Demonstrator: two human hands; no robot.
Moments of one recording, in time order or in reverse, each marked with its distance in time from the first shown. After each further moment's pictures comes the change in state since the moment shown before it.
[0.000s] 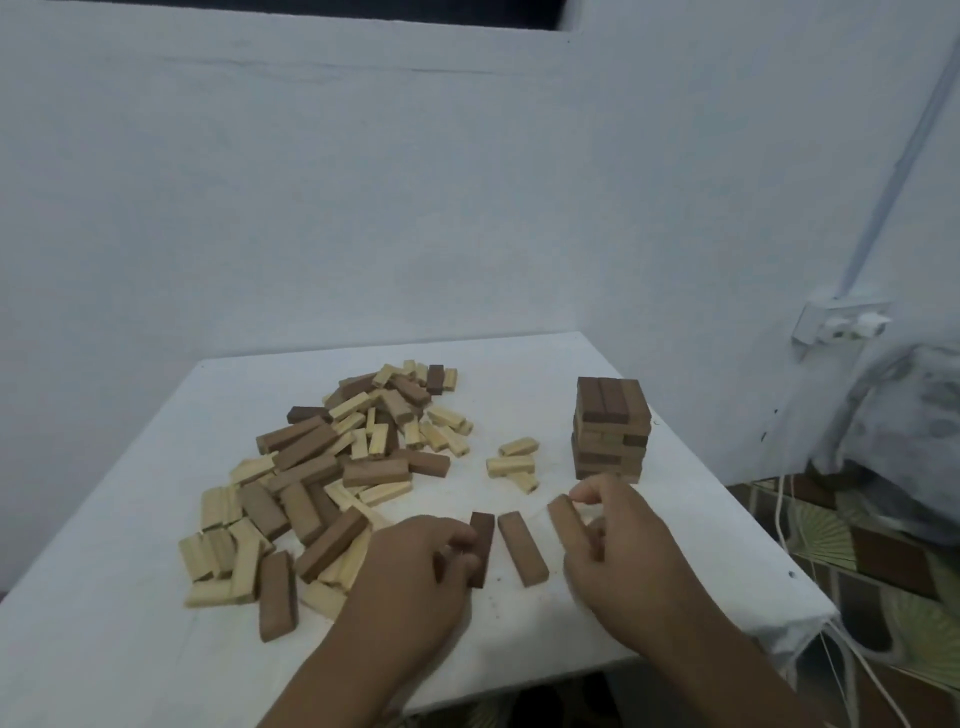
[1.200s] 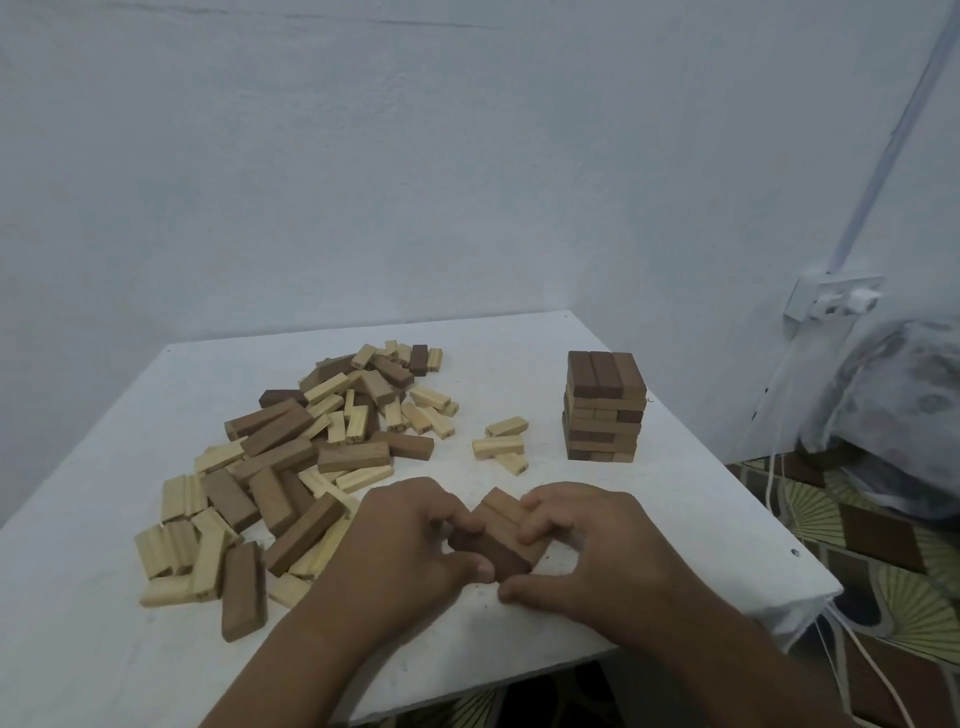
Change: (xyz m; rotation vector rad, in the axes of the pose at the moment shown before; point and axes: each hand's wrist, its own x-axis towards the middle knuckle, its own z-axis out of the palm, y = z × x) left_hand 0.023 -0.016 0.009 -0.071 -0.018 0.224; right_hand 0.005 0.010 0.005 -0.034 -0.145 -0.334
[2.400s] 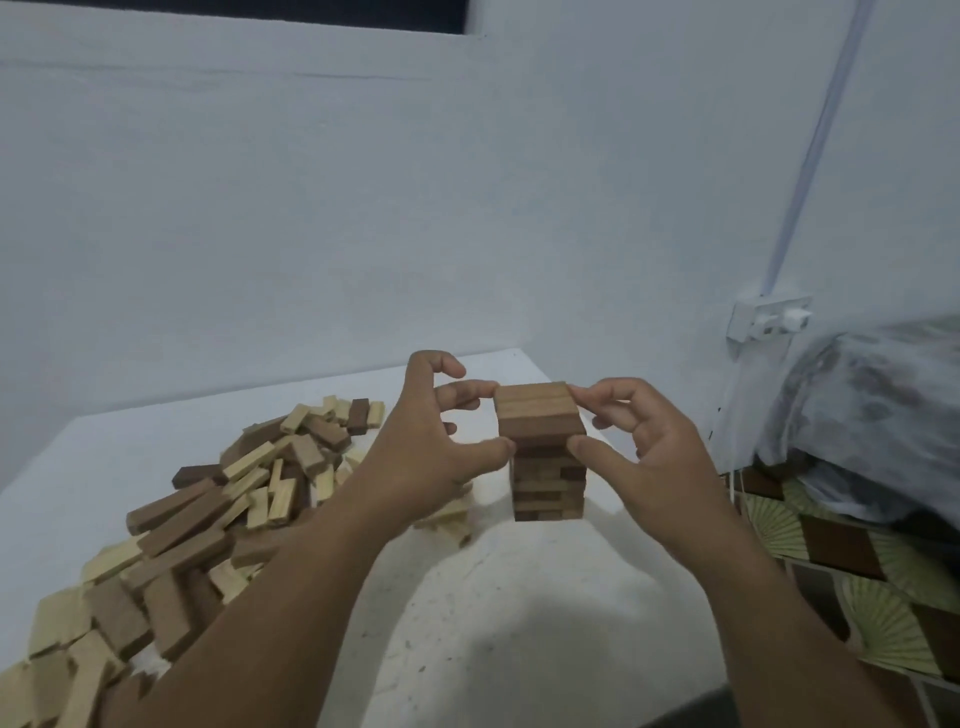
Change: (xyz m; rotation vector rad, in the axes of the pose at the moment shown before) left_hand 0.122 0.067 -0.001 -0.490 -0.017 0.035; right_hand 0.047 0.050 -0.086 0.442 0.493 0.041
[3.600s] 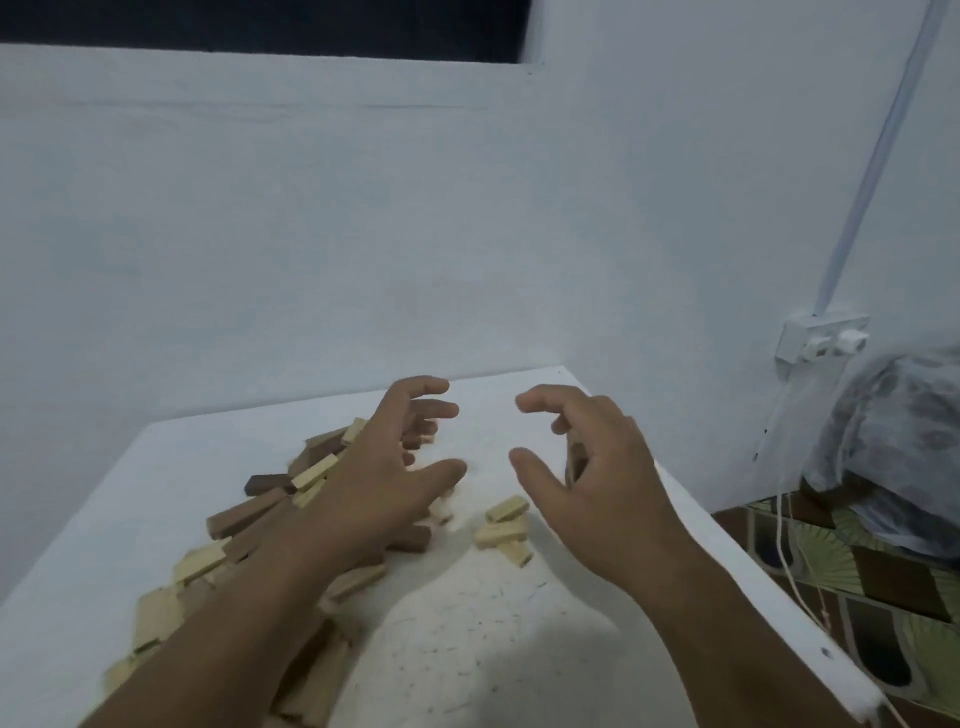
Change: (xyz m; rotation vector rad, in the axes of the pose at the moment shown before) left_hand -0.027 -0.015 -0.079 0.151 0.076 -0.027; right_hand -0.002 -0.052 0.078 -0.218 -0.071 -0.218
